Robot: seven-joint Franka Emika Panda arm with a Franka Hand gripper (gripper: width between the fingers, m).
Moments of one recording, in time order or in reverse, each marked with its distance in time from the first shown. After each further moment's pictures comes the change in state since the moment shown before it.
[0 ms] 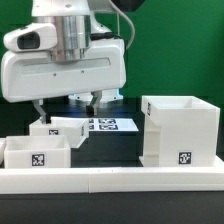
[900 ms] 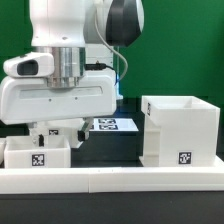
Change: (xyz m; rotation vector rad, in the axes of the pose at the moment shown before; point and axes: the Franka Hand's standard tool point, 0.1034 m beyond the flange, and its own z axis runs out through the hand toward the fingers) arm -0.019 -0.002 0.043 -0.062 0.045 -0.005
